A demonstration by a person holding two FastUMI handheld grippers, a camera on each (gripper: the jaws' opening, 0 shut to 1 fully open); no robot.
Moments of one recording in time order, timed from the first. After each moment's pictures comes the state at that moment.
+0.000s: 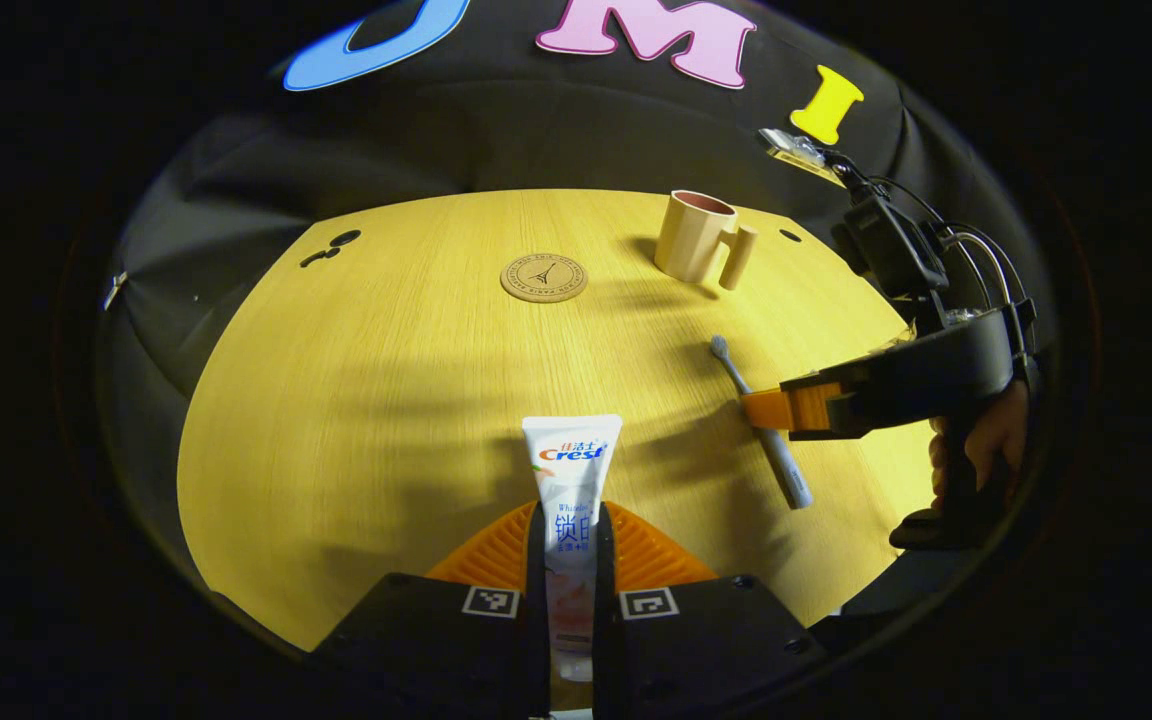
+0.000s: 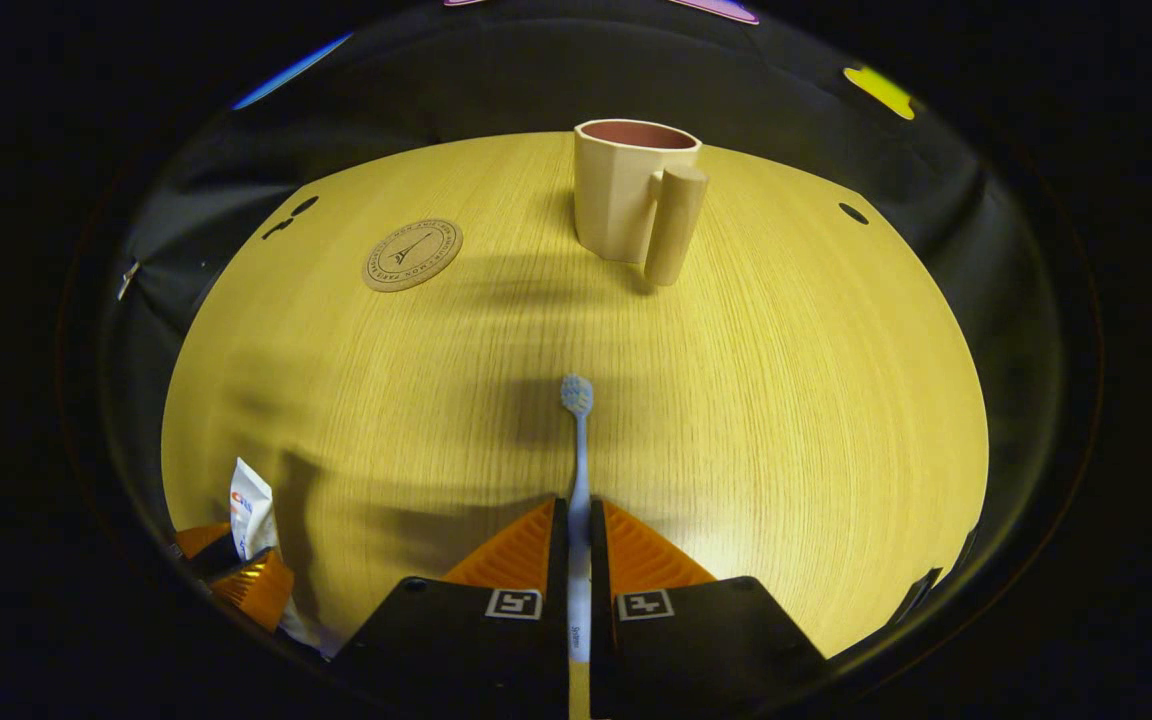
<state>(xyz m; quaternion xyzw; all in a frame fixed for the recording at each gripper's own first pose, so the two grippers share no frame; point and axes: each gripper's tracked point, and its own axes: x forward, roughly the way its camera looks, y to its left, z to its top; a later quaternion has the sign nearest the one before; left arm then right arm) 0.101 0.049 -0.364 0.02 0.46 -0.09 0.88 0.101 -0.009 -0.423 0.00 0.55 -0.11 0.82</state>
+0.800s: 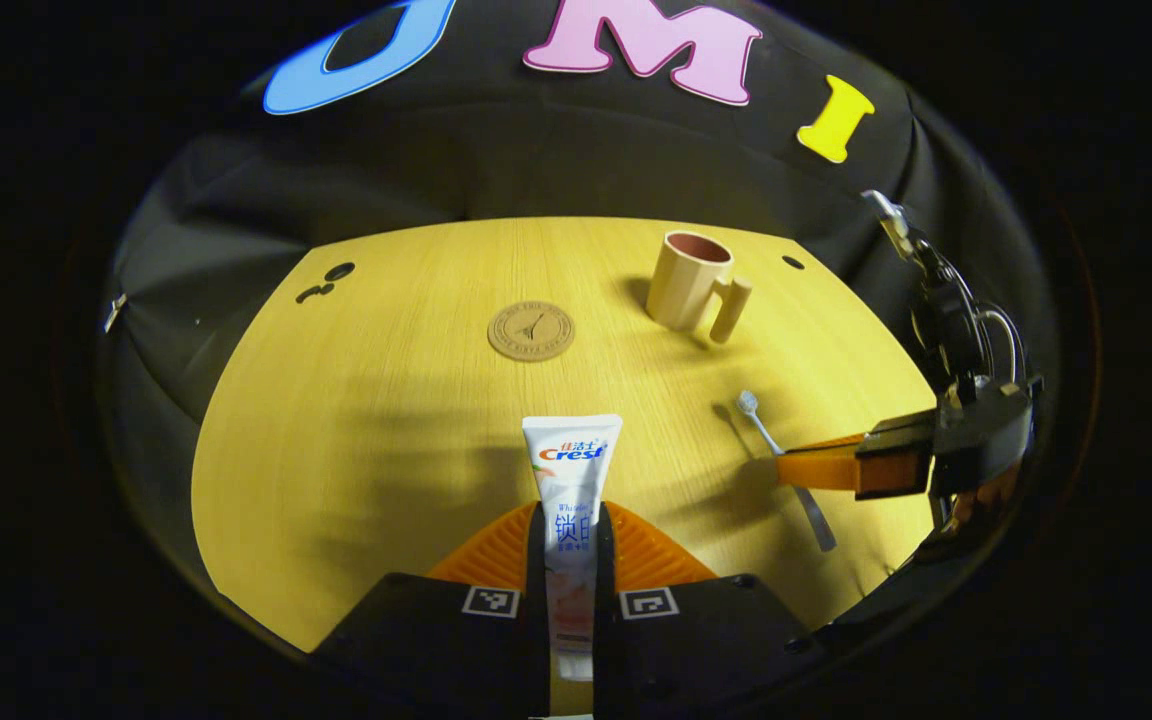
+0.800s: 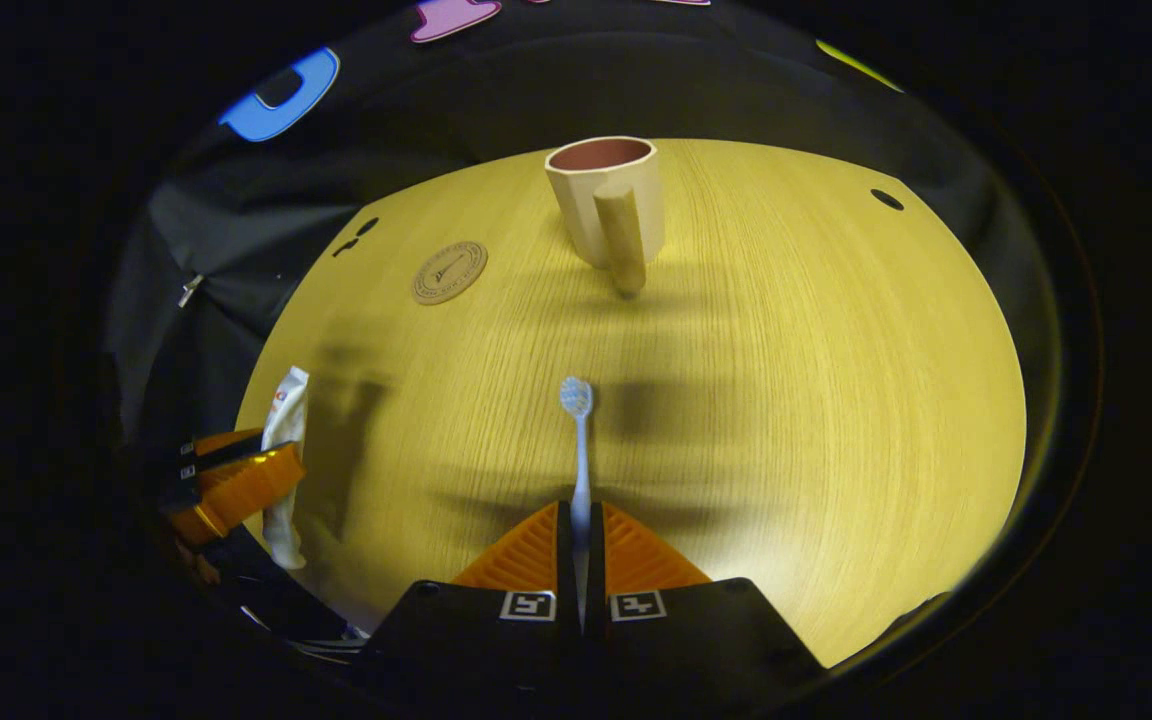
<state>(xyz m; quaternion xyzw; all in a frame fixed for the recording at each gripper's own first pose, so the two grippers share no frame) 0.156 0.014 -0.318 0.01 0.44 -0.08 0.89 0.085 -0.045 -0.378 0.08 0.54 0.00 0.84</state>
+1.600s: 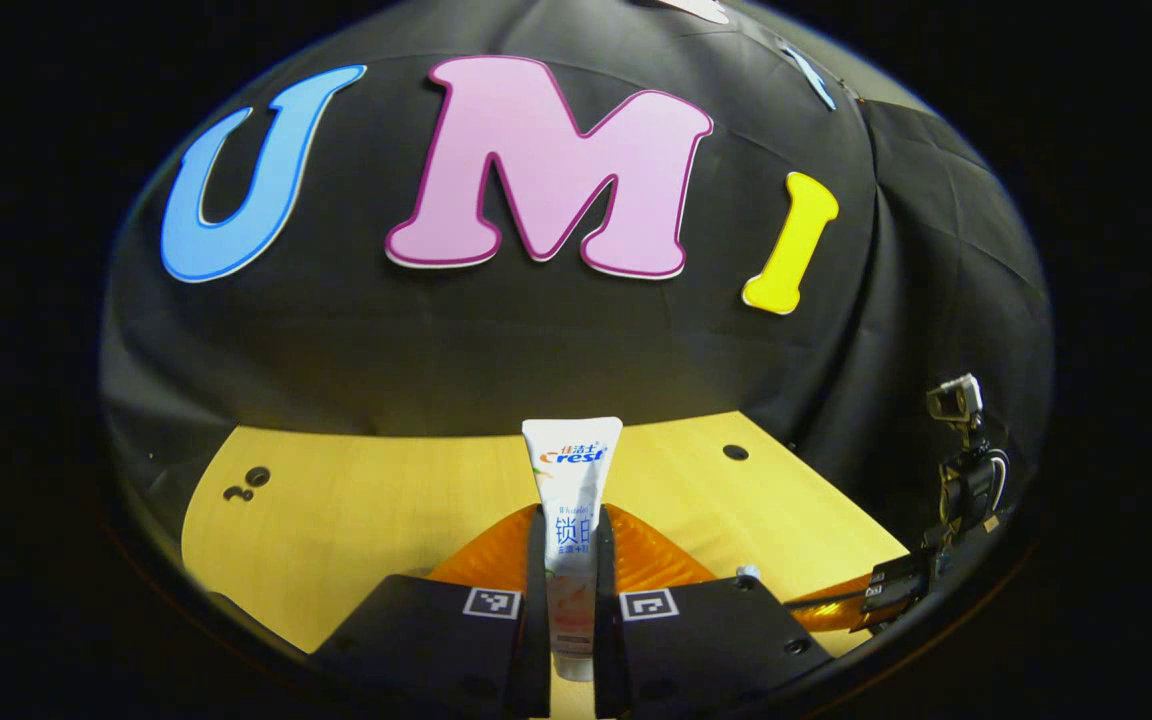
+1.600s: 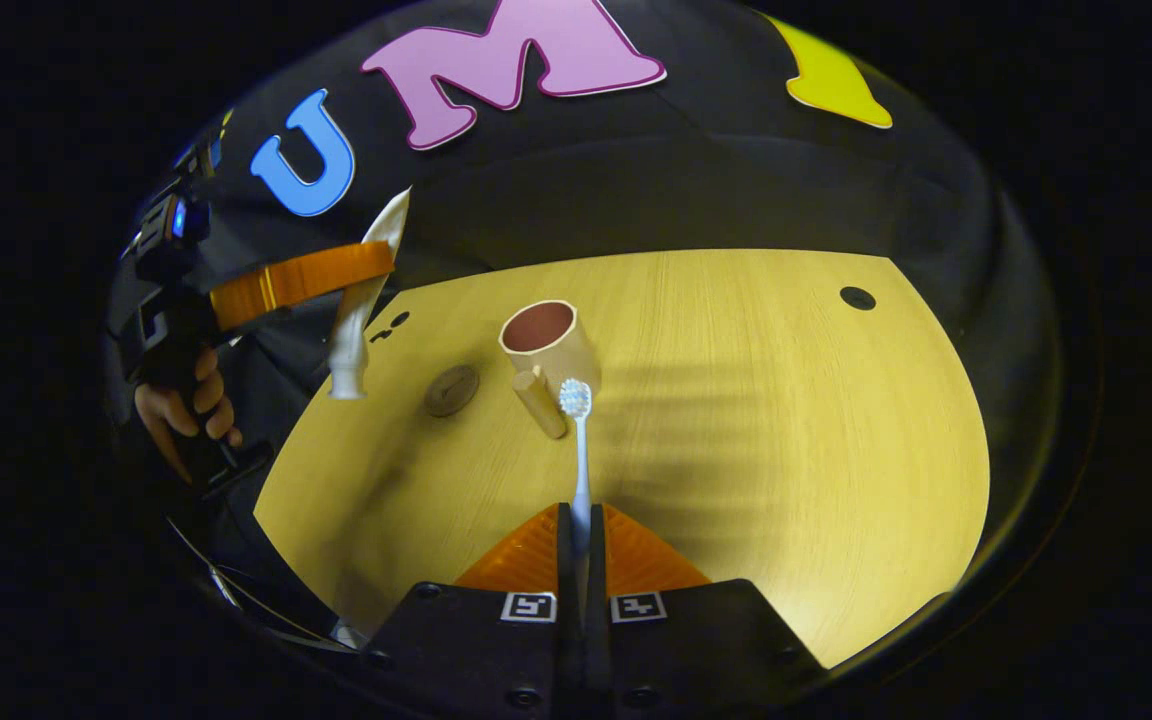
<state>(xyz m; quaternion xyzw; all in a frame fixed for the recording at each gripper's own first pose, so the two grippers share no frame) 0.363 -0.122 -0.181 -0.01 0.22 -0.16 0.96 0.129 -0.144 -0.292 0.08 0.44 0.05 0.89</state>
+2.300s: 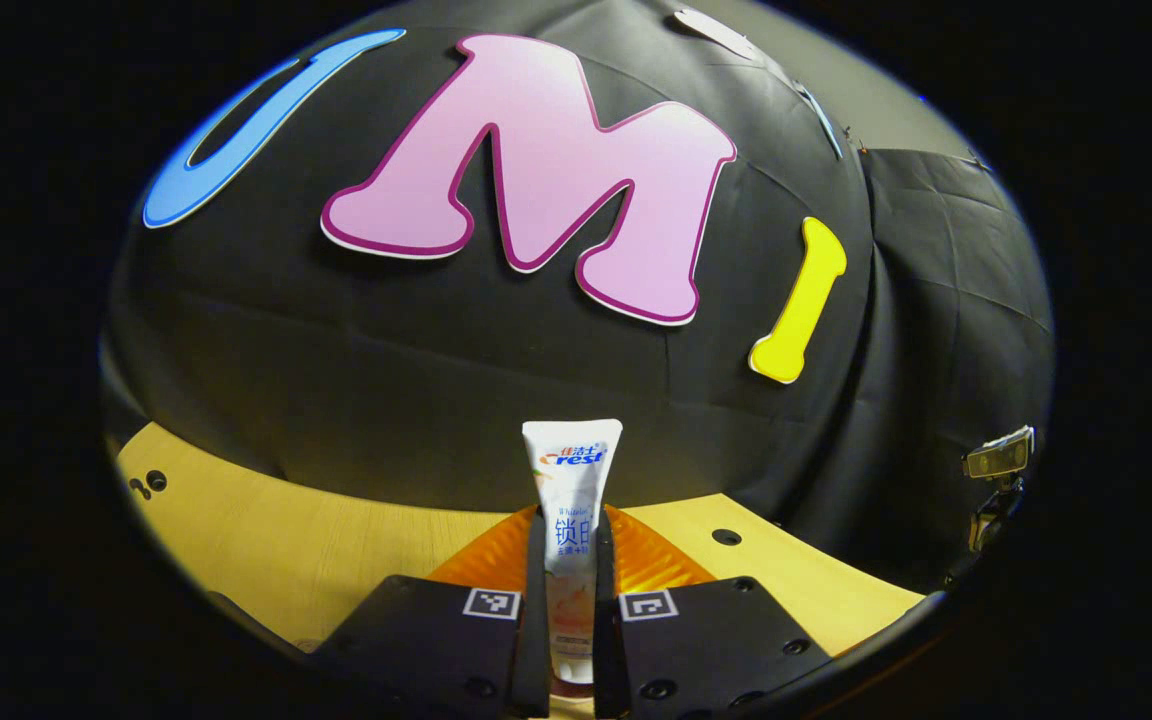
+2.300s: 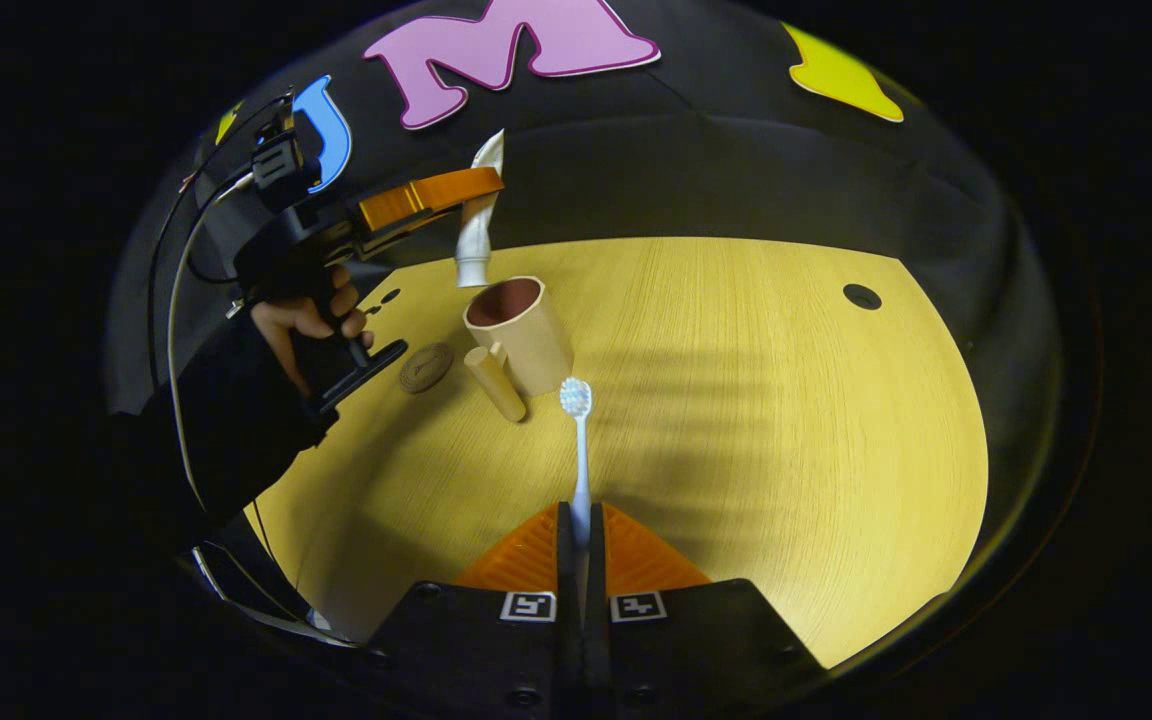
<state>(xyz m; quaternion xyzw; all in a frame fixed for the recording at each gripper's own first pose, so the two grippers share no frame) 0.467 -0.158 -0.221 -0.08 0.10 -0.20 0.97 0.130 -0.168 -0.321 0.06 0.45 0.07 0.89</state>
